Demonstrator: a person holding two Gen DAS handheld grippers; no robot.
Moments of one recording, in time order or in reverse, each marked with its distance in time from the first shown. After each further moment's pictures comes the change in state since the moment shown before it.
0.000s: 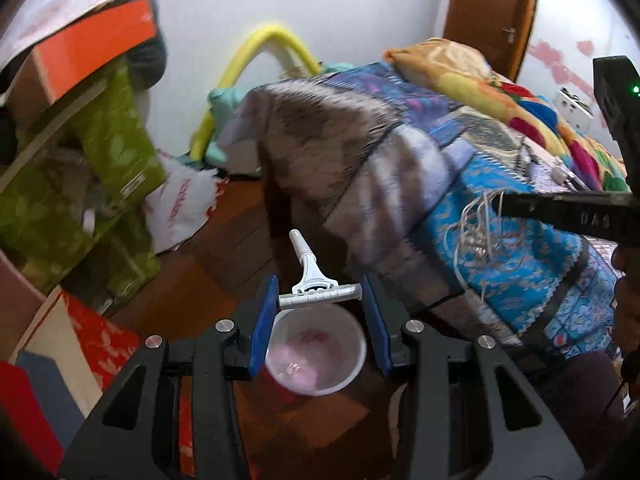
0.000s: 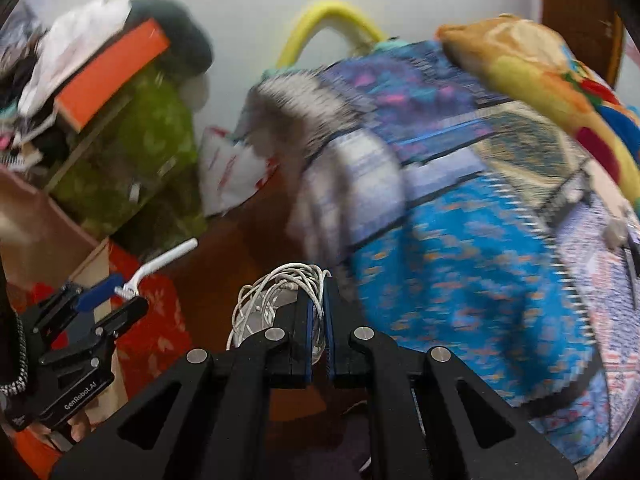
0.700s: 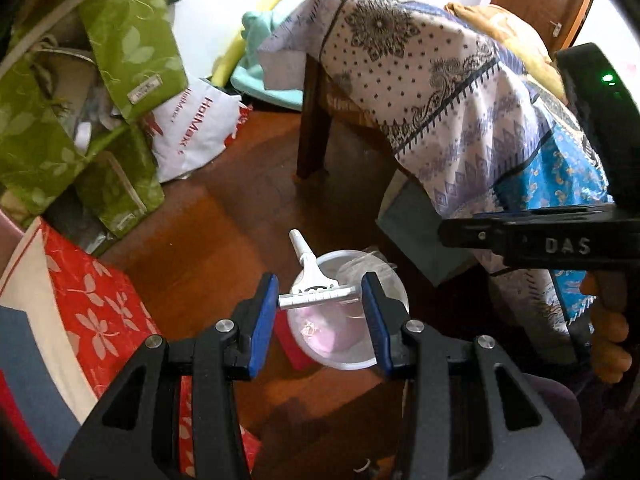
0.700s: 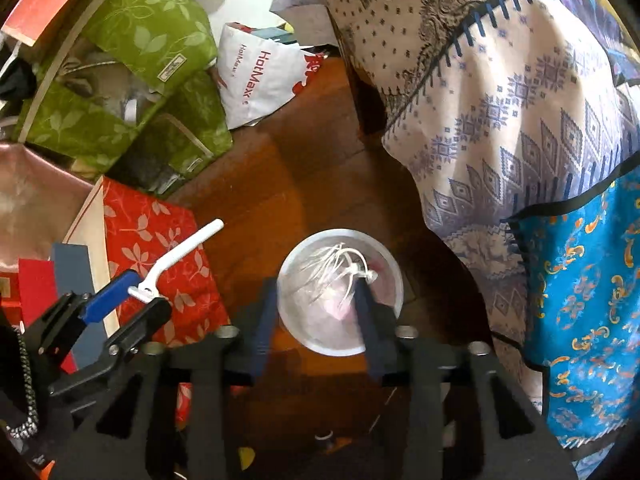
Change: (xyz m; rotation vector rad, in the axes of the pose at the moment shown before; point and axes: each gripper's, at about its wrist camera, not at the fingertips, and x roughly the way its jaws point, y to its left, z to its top) left arm 0.090 0.062 -0.036 -0.120 0.193 0.006; right arm 0.151 0.061 -0.009 -0.006 0.325 0.096
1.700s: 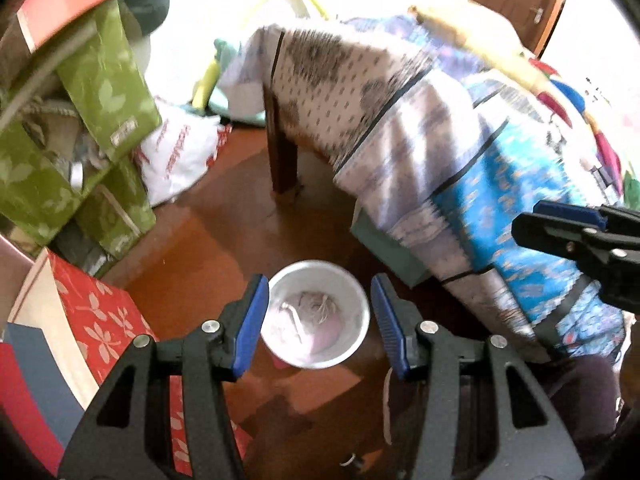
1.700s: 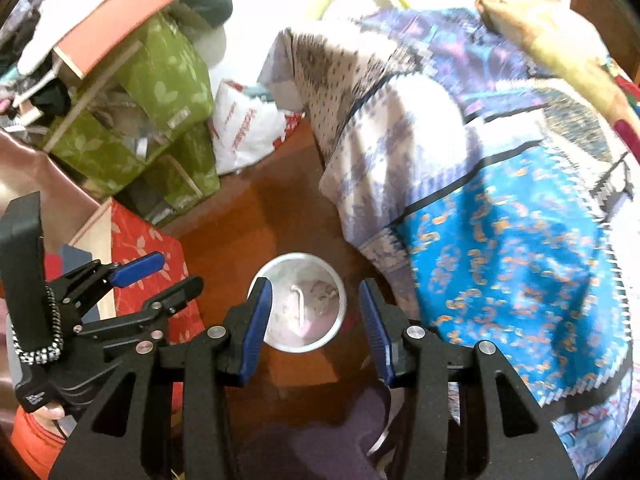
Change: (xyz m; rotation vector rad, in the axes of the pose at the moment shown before) left arm -0.060 -0.073 0.019 0.075 -0.043 0.004; right arm -0.119 -0.027 -0.044 -0.029 -0.224 -0.076
